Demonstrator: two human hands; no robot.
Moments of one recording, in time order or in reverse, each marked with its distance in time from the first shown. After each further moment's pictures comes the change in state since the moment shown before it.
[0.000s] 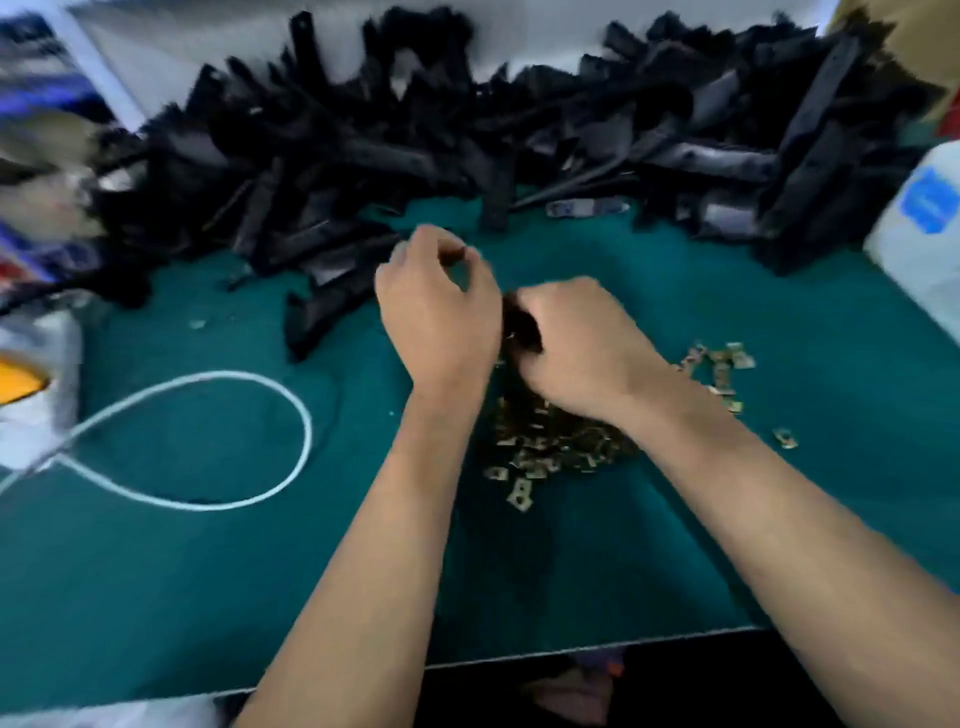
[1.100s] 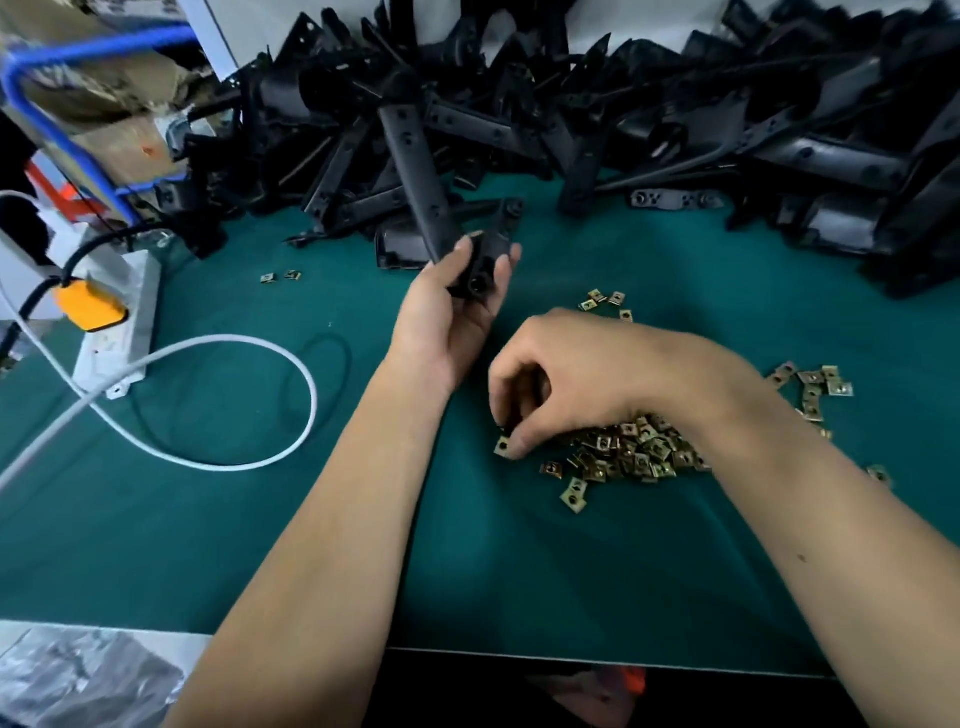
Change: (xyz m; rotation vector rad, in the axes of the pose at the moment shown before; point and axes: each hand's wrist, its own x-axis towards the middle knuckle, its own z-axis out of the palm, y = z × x) left_hand 0.026 -0.055 -0.022 -1.564 -0.233 -1.008; right_hand 0.024 -0.034 0.010 0.065 -0.641 -0.358
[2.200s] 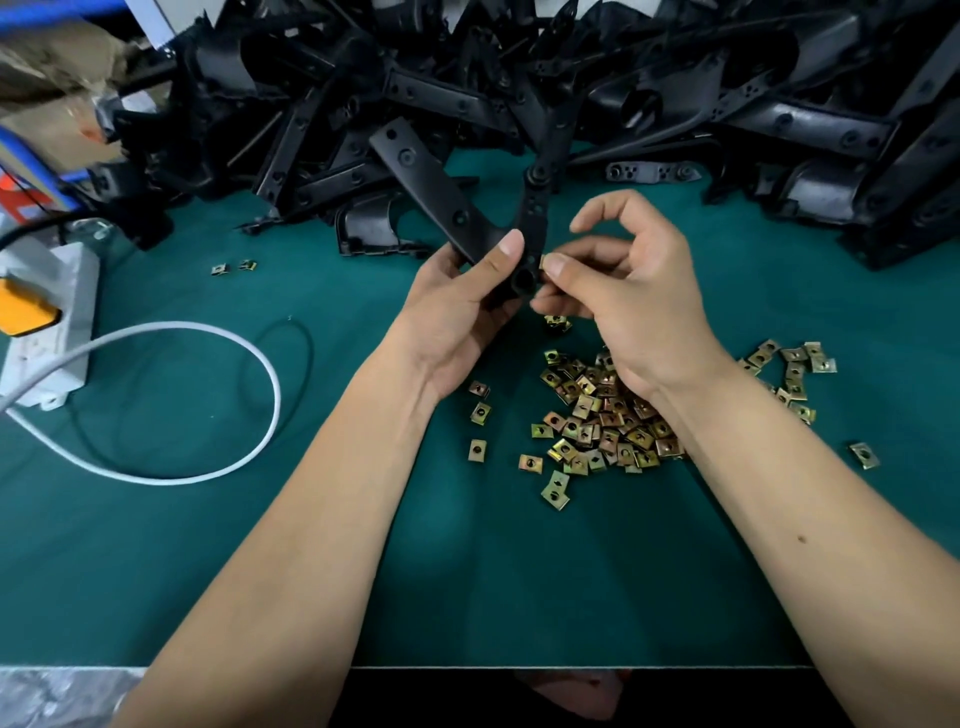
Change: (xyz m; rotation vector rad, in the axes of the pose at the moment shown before) left_hand -0.004 -0.021 -0.003 0.546 -0.233 -0.012; right_hand -0.005 0.046 0.021 1.121 0.977 -0.009
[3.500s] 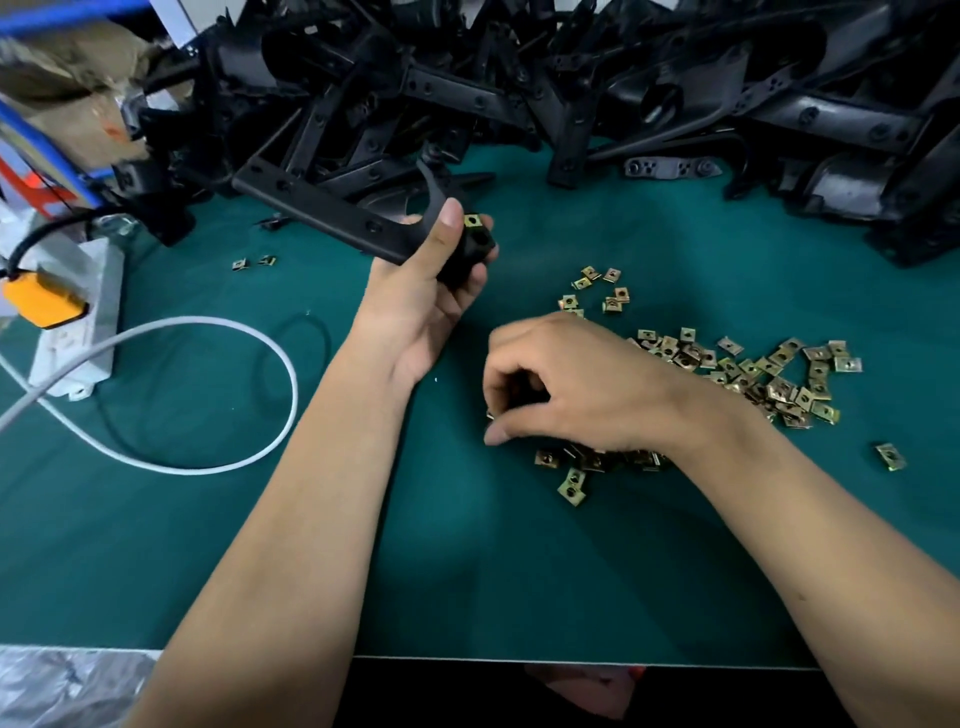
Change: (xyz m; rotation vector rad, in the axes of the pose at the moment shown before) left_hand -0.003 0.022 -0.024 -0.050 0.186 0.126; right_hand -0.024 -0.013 0.023 -0.989 -0.801 -0.124
